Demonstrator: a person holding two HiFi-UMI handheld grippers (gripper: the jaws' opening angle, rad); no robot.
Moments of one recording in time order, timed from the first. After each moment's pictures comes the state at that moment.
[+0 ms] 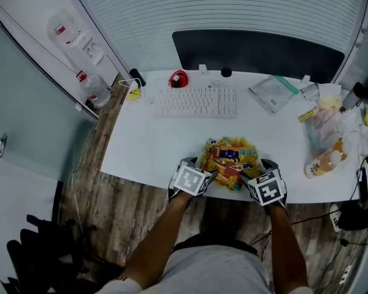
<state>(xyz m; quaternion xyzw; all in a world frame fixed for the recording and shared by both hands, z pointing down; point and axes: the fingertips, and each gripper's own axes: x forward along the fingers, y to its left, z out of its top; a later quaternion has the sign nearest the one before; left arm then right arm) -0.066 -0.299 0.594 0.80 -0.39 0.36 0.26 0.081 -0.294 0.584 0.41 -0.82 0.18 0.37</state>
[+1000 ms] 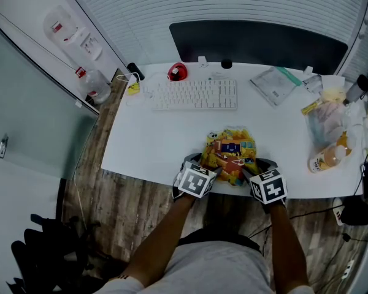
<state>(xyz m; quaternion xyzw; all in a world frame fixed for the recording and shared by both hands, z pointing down) -0.058 -0.294 0.601 0.81 -0.41 0.36 0.23 0.070 -0.285 0.585 0.40 -0.83 0.23 0.32</state>
